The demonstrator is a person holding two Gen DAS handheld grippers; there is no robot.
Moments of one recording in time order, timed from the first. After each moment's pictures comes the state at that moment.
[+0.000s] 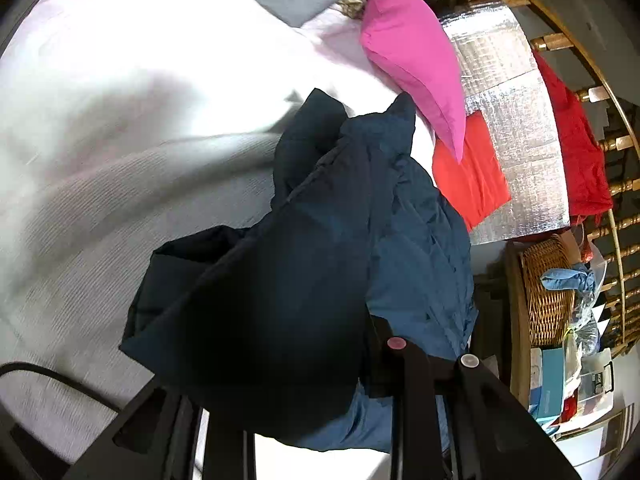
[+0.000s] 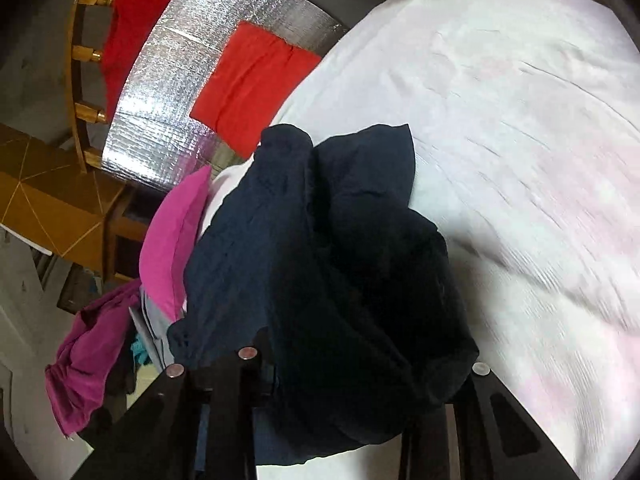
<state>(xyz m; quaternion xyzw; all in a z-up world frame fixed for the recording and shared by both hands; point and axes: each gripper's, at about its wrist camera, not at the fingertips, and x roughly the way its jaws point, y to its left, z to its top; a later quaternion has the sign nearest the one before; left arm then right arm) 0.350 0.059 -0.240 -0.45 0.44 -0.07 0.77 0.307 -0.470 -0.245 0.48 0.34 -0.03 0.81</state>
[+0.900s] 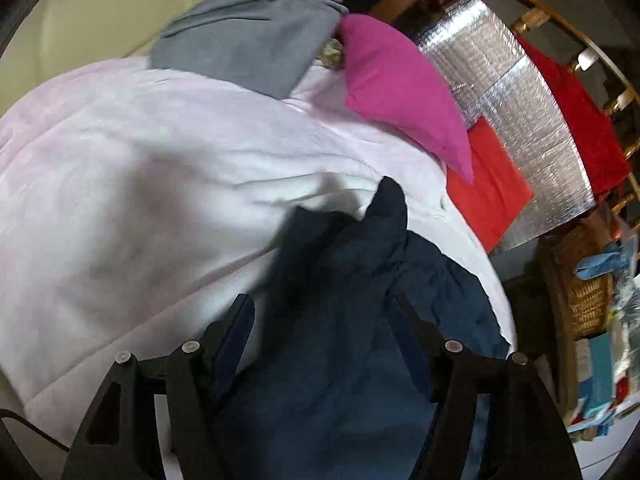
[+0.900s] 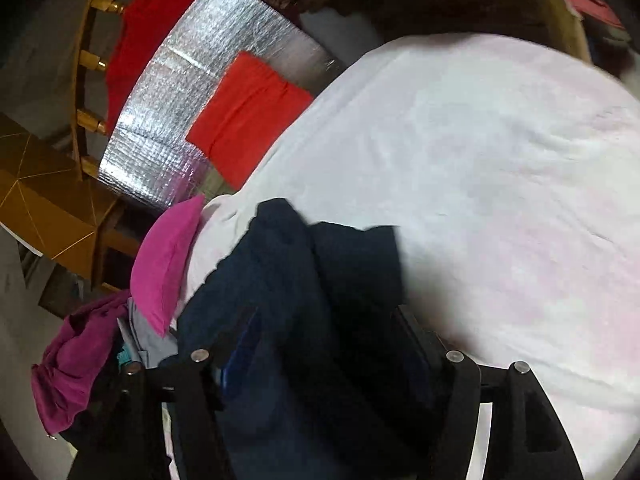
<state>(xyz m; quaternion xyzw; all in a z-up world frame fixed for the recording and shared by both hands) 0.413 0.067 -0.174 -0.33 0.43 -0.02 0.84 0.324 -0.509 -0.203 0.45 0.33 -0.06 0.83</state>
